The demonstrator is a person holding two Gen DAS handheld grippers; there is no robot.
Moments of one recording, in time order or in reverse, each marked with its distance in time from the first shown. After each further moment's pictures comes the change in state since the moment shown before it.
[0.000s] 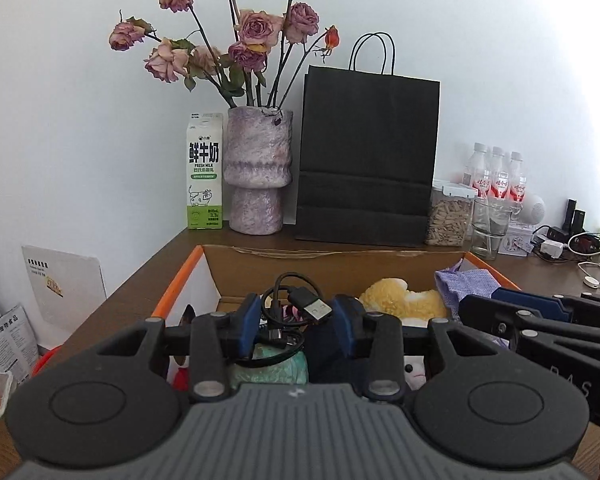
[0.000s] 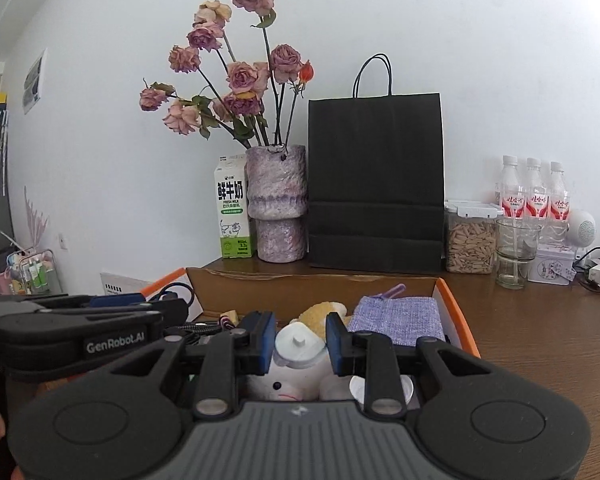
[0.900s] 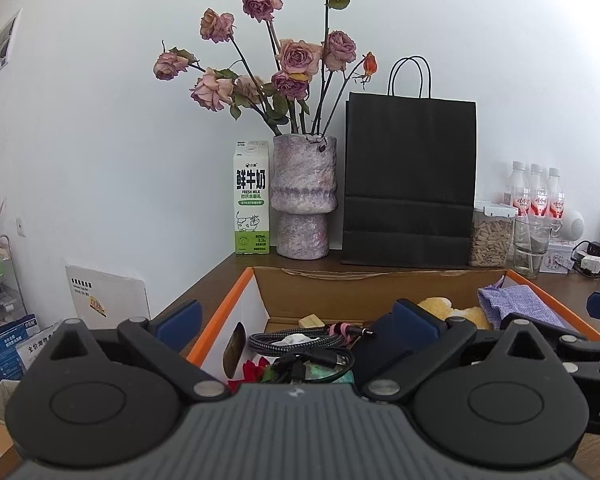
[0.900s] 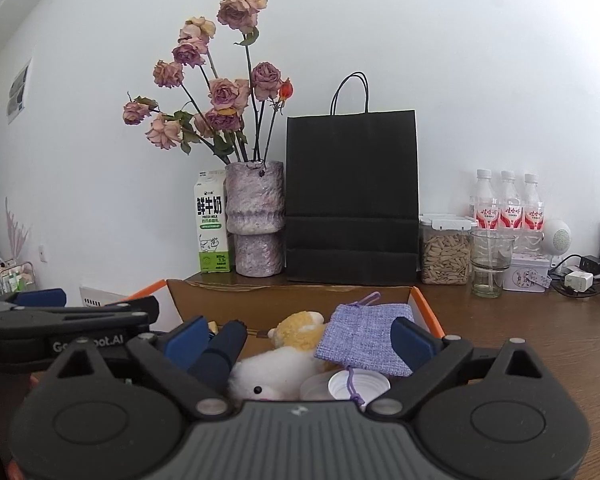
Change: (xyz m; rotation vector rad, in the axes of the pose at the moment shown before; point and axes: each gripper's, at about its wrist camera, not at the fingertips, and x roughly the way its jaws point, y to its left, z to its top) left arm -0.014 0.005 -0.006 -0.004 -0.089 0.143; right arm -0.013 0.001 -0.007 0.008 -0.062 -0.080
